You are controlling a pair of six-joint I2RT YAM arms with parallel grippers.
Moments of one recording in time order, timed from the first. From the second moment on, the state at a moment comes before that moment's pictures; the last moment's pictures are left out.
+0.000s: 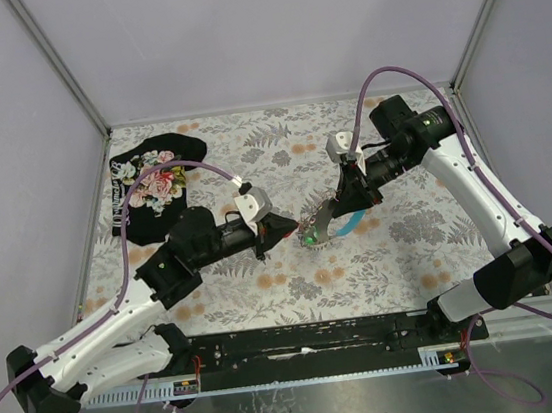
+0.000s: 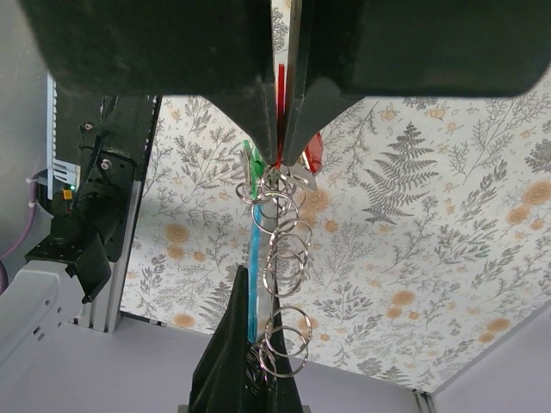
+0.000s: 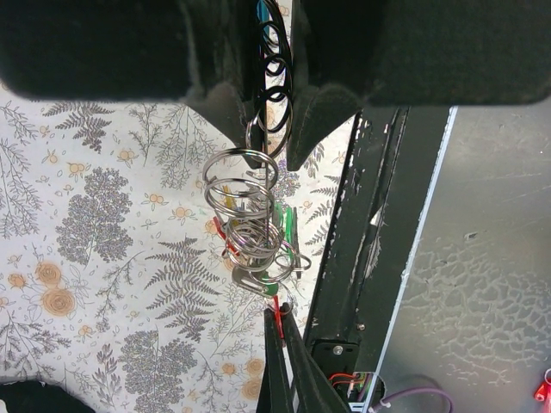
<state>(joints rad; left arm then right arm) -0.88 0.92 0.79 0.03 0.34 -0.02 0.37 1.46 1.57 -1.41 -1.12 -1.13</state>
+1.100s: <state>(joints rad) -0.88 0.91 0.74 0.08 0.30 -0.01 0.37 1.46 1.56 -1.44 -1.16 -1.16</state>
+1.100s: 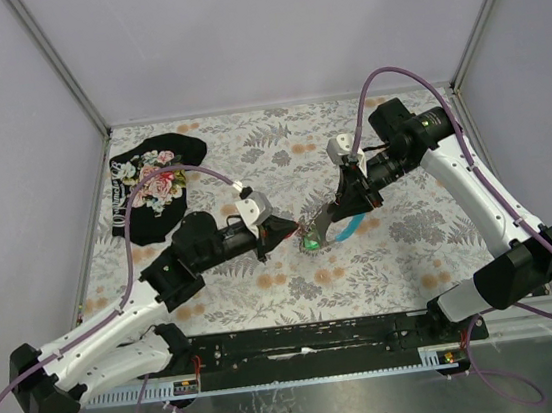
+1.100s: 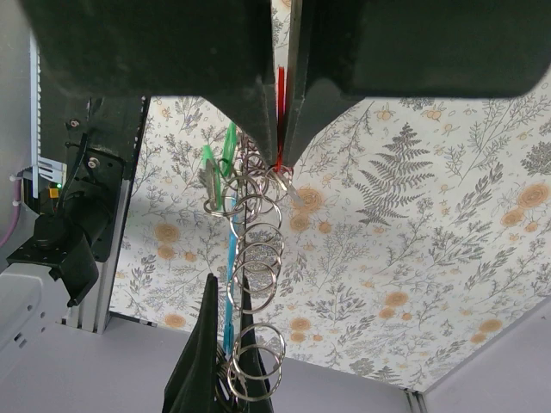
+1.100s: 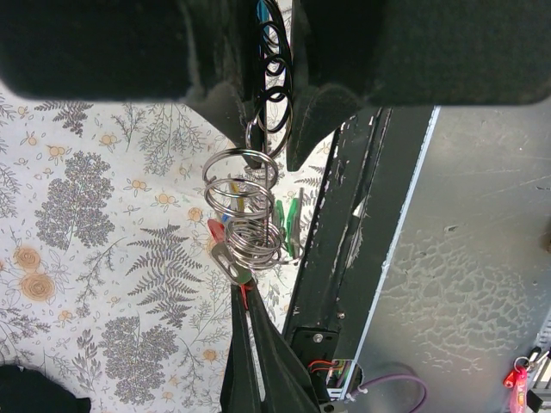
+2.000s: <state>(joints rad) -0.88 0.83 0.60 0.26 0.29 0.03 0.37 1.46 1.56 -1.45 -1.15 -1.16</state>
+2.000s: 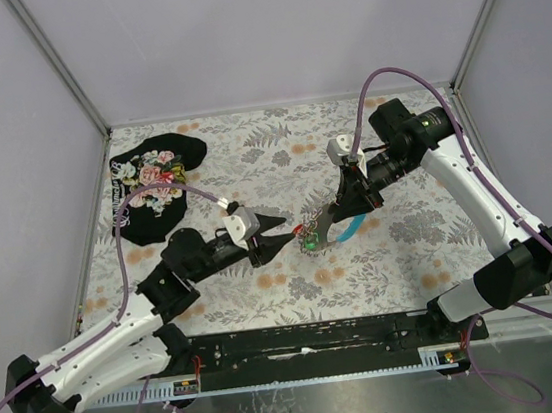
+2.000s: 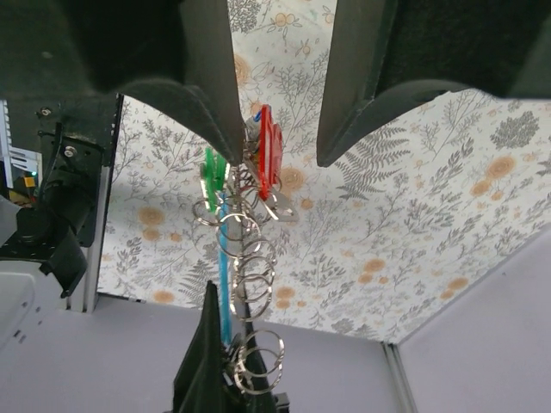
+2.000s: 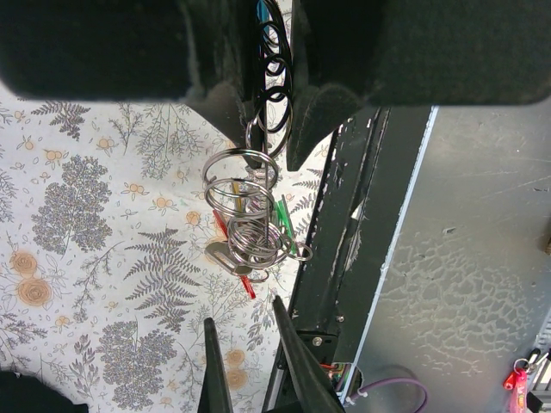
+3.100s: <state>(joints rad) -0.99 0.85 0.55 0.41 0.22 0.33 0.37 1.46 1.56 -1.45 -1.15 -1.16</state>
